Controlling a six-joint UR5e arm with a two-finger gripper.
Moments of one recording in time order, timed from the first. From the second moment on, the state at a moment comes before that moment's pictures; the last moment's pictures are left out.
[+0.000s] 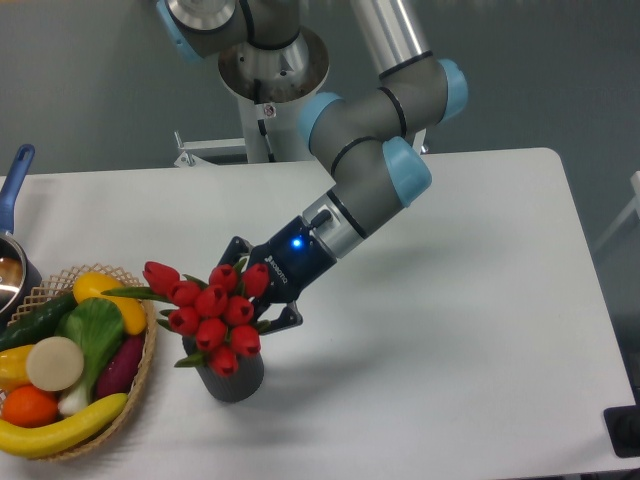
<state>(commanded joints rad) 2.52 -1.87 -1.81 -0.83 0.40 1.24</state>
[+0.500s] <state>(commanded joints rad) 2.52 -1.81 -1.76 -0.83 0.40 1.11</state>
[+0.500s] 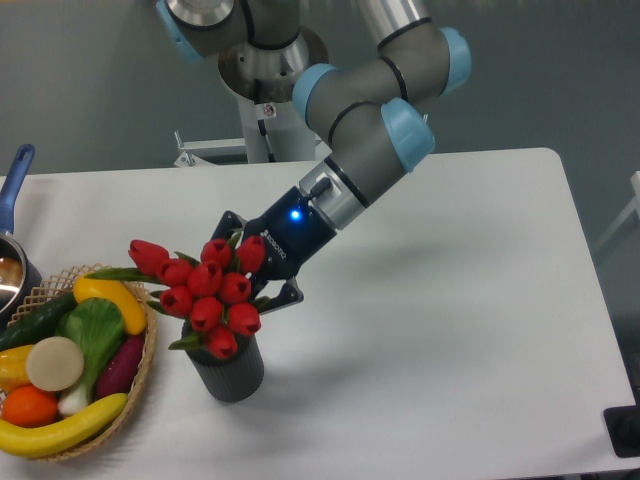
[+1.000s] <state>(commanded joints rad) 2.53 -1.80 -1.64 -0.83 0.40 1.00</state>
